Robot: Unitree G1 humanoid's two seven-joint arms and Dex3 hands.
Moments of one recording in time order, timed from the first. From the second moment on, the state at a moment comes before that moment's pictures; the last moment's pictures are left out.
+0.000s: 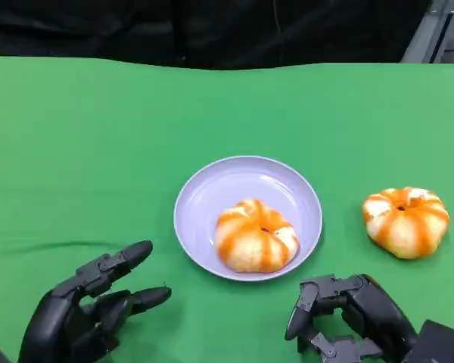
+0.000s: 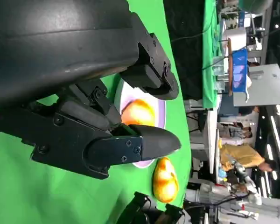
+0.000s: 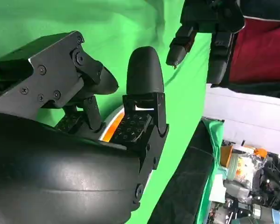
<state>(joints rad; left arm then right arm) 0.02 0.04 0.12 0.59 -0.31 -0.65 -0.64 -0.19 -0.01 0.12 0.89 0.00 -0.98 0.44</state>
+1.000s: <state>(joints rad) -0.03 0.03 0.08 0.65 -0.18 -0.84 -0.57 -0.19 -0.01 0.12 0.89 0.00 -0.98 0.44</state>
